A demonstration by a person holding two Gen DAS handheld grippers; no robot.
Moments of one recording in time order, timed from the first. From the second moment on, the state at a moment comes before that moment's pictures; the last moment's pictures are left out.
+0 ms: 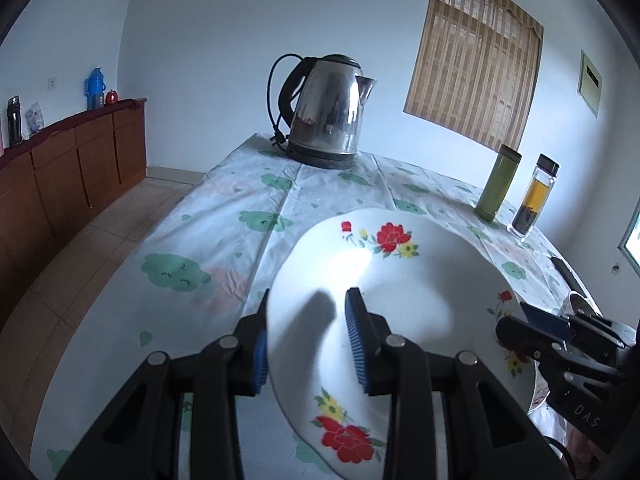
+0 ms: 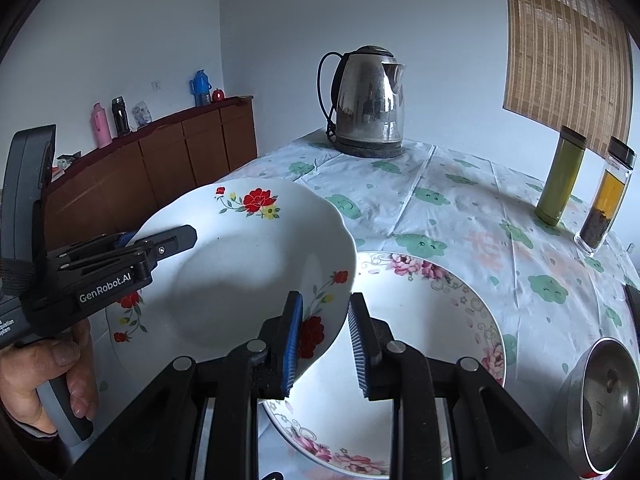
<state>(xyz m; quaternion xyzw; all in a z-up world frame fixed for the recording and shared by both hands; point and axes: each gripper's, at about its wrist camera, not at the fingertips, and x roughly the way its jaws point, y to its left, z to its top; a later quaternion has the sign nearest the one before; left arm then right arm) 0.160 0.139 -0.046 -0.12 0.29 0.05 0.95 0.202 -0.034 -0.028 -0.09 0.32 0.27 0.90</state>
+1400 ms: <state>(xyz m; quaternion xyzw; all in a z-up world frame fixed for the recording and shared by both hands) 0.182 0.060 -0.021 -0.08 0.30 0.02 0.95 0.213 -0.112 -0.019 -0.04 0.32 0.23 0.92</state>
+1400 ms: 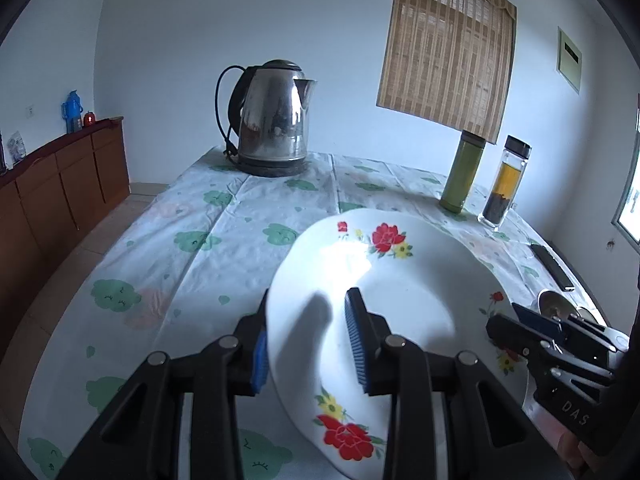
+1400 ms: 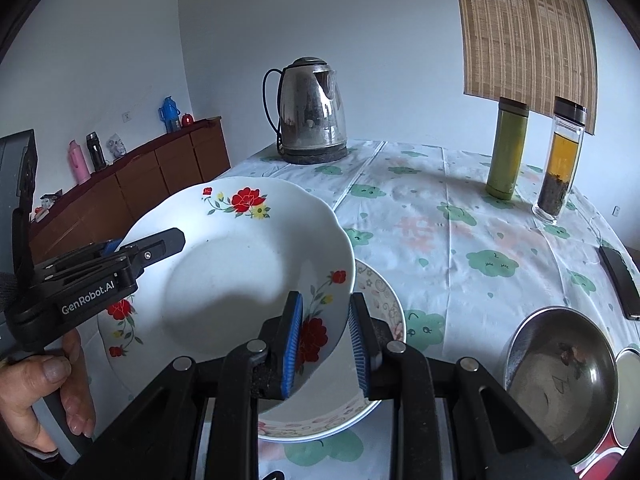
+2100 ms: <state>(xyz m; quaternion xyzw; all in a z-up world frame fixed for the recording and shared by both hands) 0.200 0.035 -0.029 -0.08 0.30 0.00 0.95 0.222 -0.135 -0.024 -0.03 0.32 0.20 0.92</state>
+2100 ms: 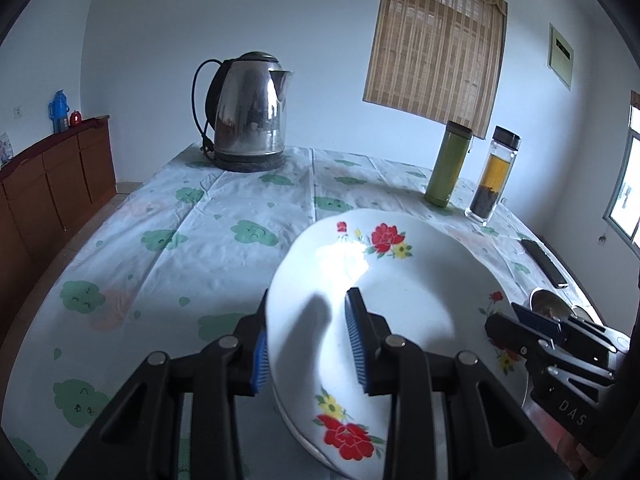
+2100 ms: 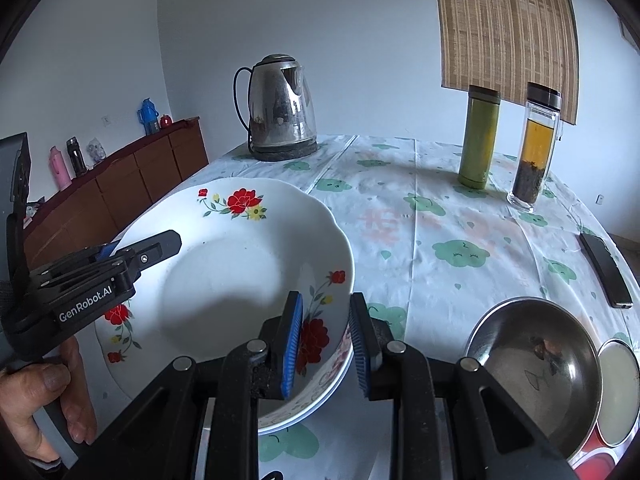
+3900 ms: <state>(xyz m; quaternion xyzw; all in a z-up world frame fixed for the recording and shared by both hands) 0.209 0.024 -0.059 -0.02 0.34 0.02 0.94 0.234 -0.131 -0.048 -0.04 0.37 0.18 0.91</state>
